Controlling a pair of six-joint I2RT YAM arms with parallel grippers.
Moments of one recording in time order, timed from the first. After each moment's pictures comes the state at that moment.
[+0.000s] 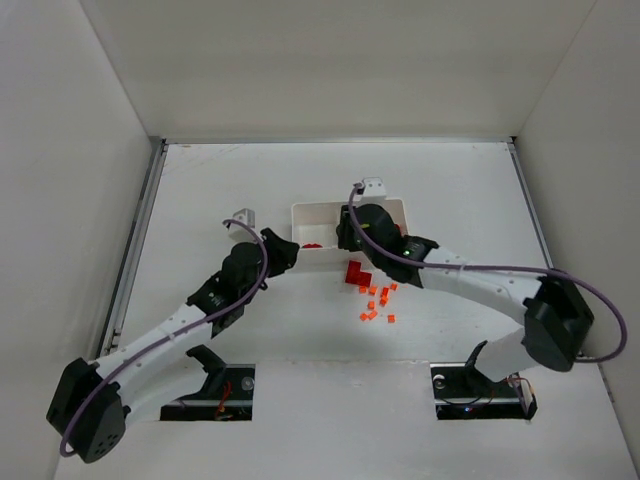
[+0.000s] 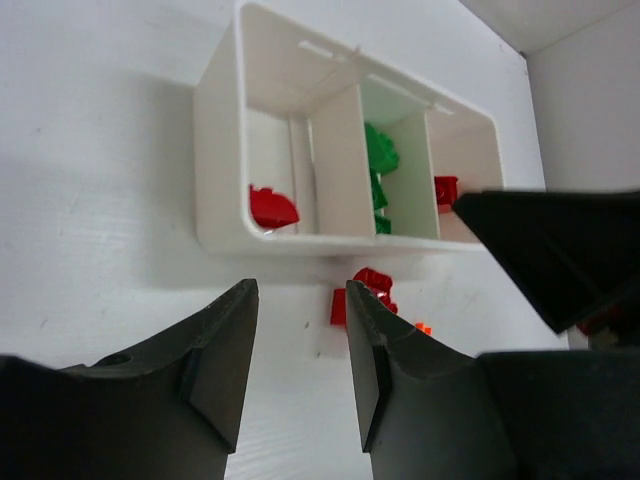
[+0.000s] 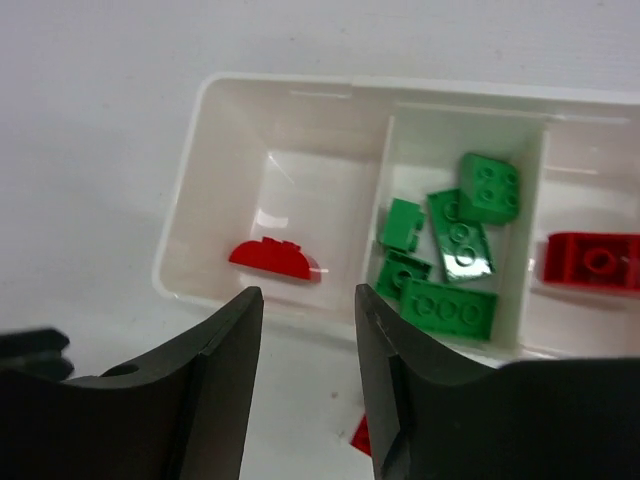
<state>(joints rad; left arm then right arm) -0.67 0.84 0.41 0.08 -0.28 -0.84 0.88 1.53 1.09 -0.08 0.46 0.50</state>
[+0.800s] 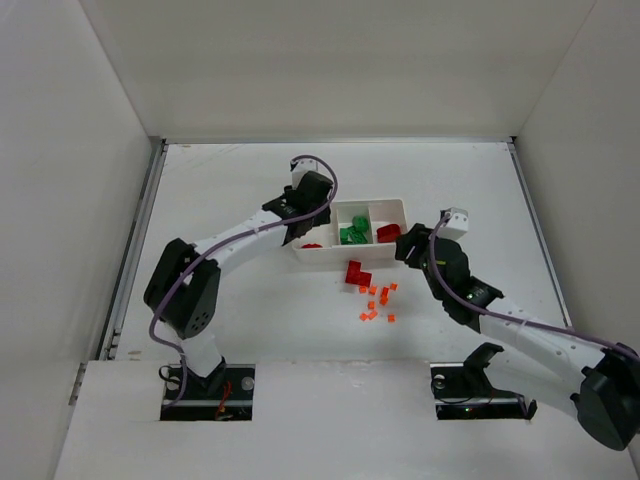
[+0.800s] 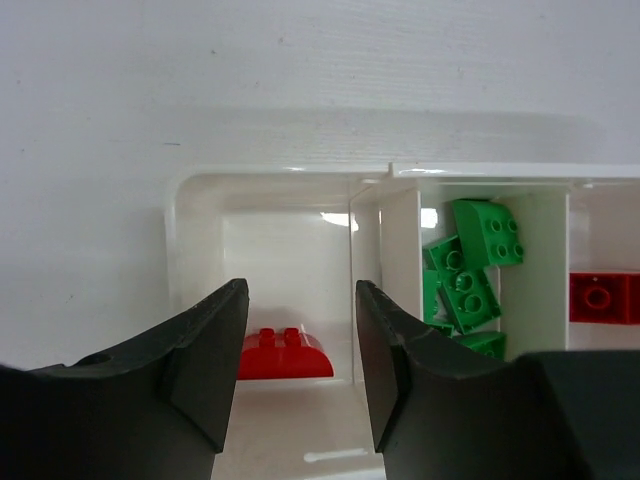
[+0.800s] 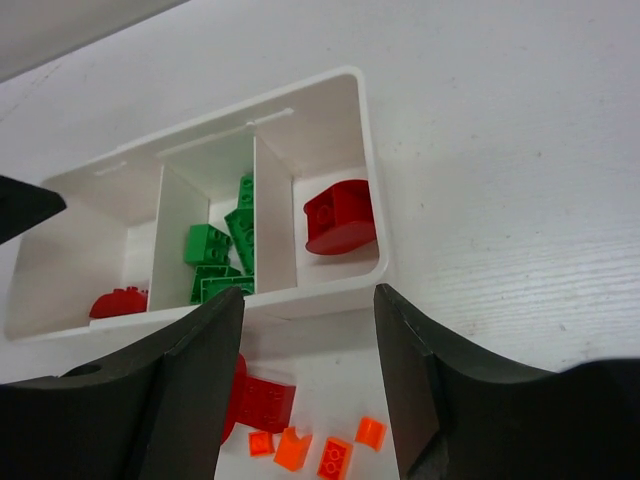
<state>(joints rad) -0.67 1.68 1.23 -0.30 -0.42 -0.58 0.66 0.95 0.48 0.15 0.52 0.57</state>
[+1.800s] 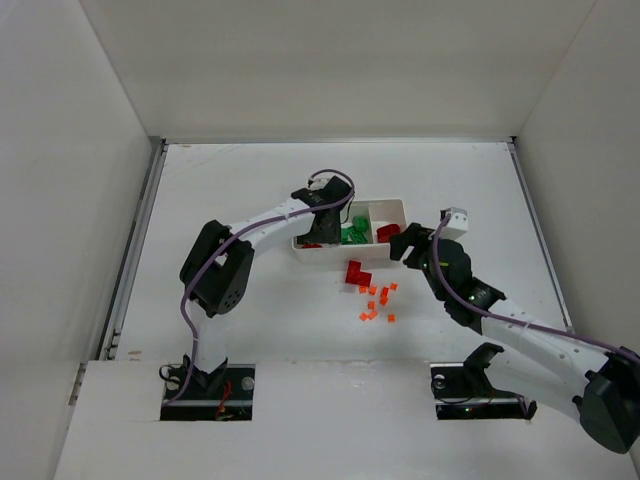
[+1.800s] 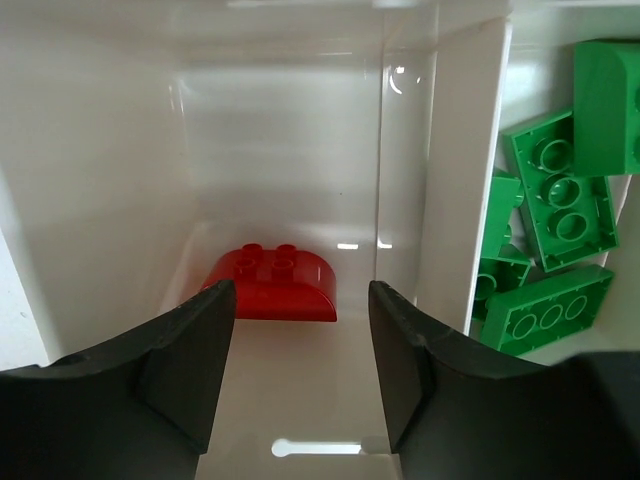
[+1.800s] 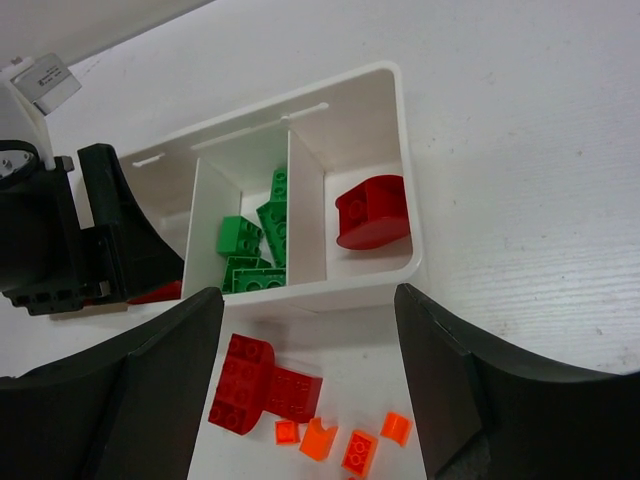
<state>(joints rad) -0.71 1.95 1.50 -0.73 -0.33 -0.67 0.66 0.93 0.48 0.16 0.47 0.59</state>
